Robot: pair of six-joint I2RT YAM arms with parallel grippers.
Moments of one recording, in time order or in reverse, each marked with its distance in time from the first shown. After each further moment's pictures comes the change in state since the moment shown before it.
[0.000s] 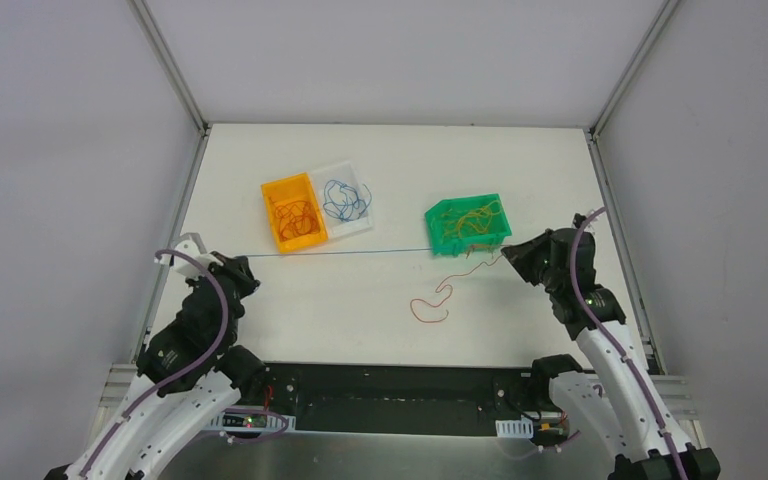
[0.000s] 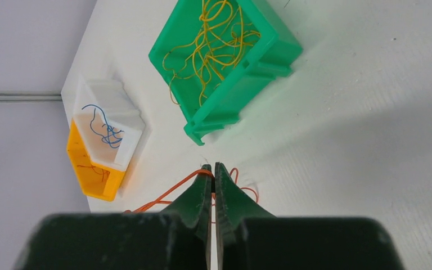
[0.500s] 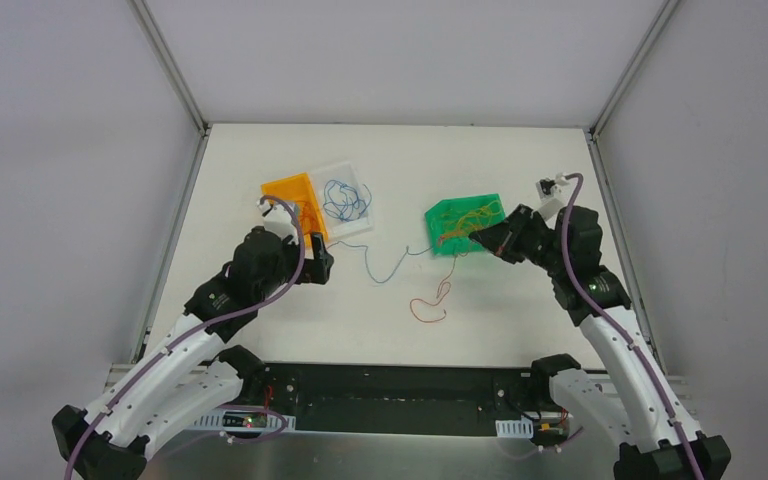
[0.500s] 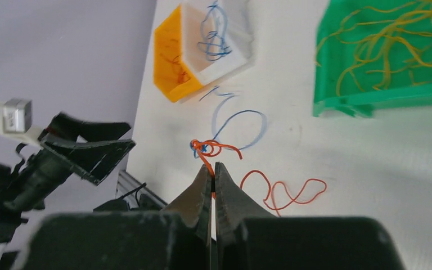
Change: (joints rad) left arm 0.032 0.447 0.014 0.277 0.621 0.370; right arm 0.013 0.072 0.118 0.153 -0.463 -0.248
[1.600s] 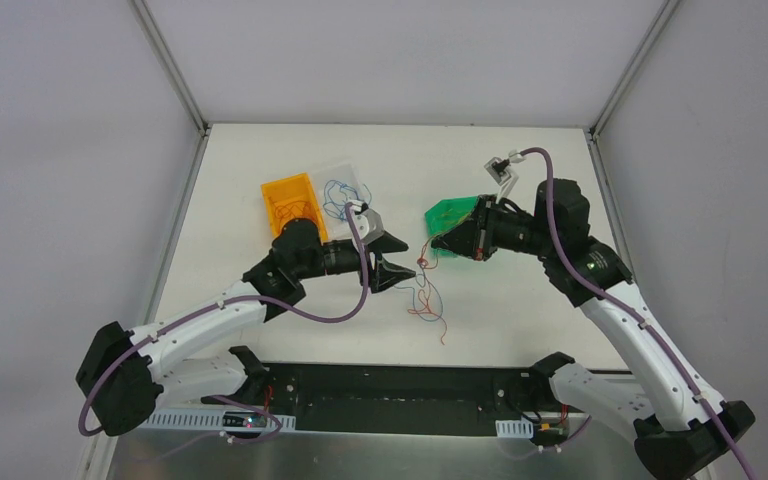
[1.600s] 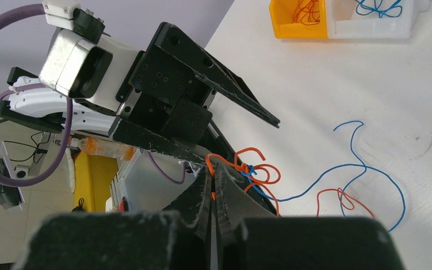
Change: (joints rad) left arm -0.205 0.359 0.017 0.819 0.793 0.294; right arm 0.269 0.140 0.317 -0.091 -0.262 -0.128
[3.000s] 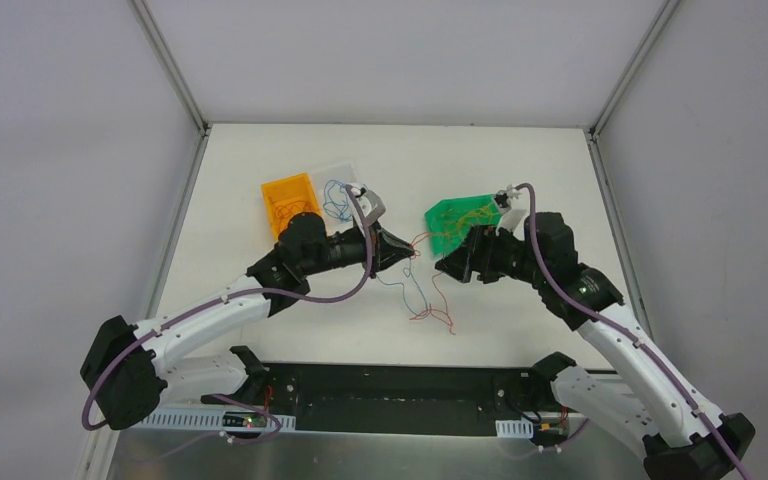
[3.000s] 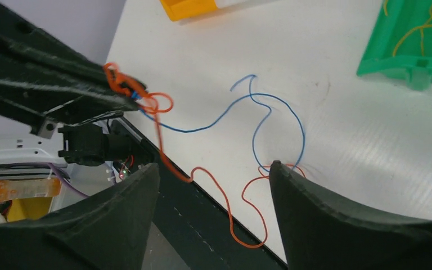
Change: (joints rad) left arm -0.007 0.043 0.052 -0.017 -0.094 -0.139; right arm 0.040 -0.101 -0.204 -0.100 0.335 -0.067
